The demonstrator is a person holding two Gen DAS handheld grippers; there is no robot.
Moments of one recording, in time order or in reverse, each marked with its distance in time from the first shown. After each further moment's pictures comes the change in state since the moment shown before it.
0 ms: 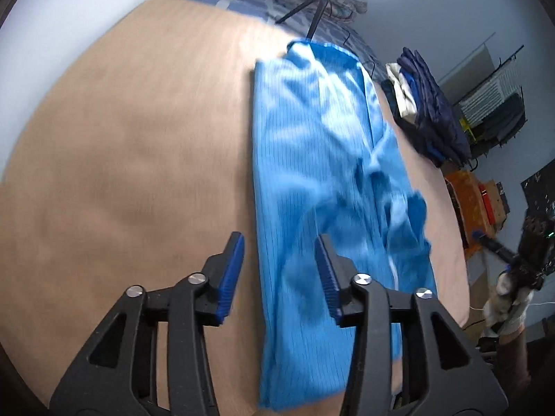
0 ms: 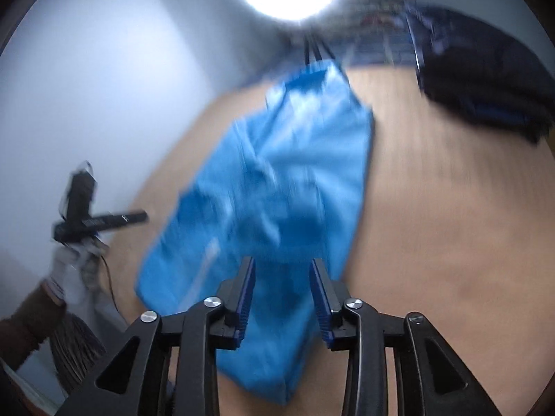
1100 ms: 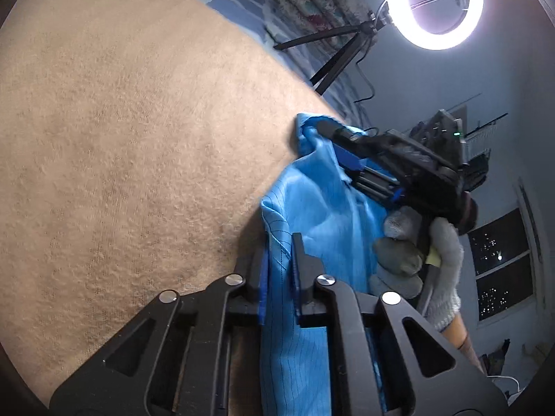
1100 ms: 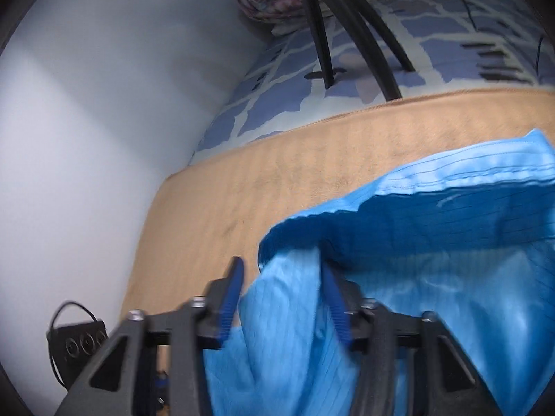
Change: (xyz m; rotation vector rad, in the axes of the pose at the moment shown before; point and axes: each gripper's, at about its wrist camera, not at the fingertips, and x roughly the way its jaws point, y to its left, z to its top) left arm 0.175 0.063 0.184 -0.155 -0.052 -0.313; right arm 0.379 -0.032 0.258 0.255 0.047 0.128
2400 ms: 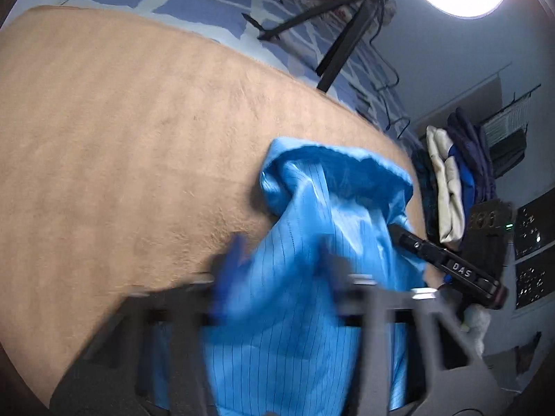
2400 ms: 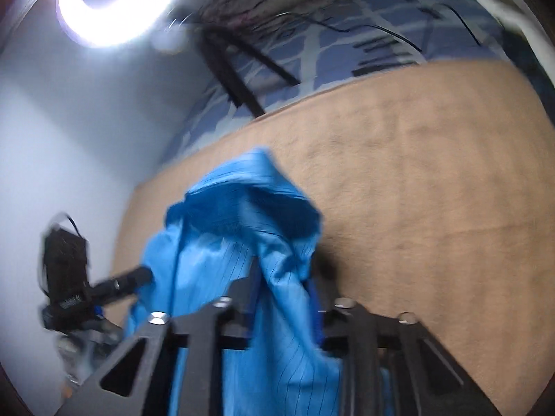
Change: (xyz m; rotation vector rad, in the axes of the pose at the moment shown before) left arm 0.080 -0.050 0.048 0.078 0.093 0.219; right arm -0.085 -0.093 -0.014 -0.058 0.001 -0.151
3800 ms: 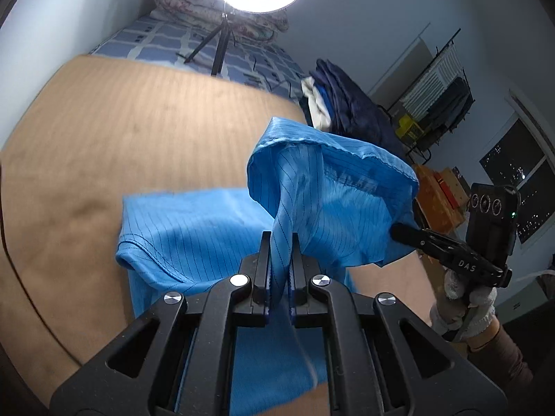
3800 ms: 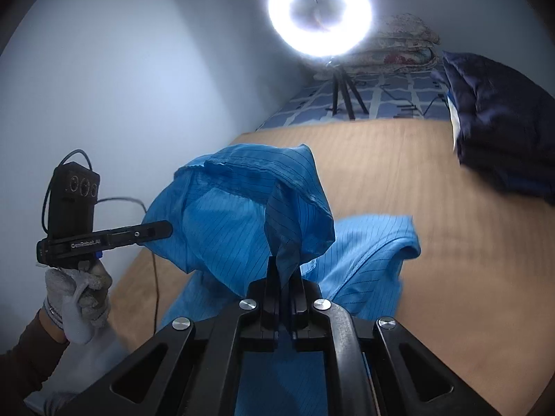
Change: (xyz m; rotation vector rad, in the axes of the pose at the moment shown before) left arm -0.230 -0.100 -0.284 0.238 -0.138 -0.082; right arm -0.253 0.116 -0.263 -0.249 -0.136 0.050
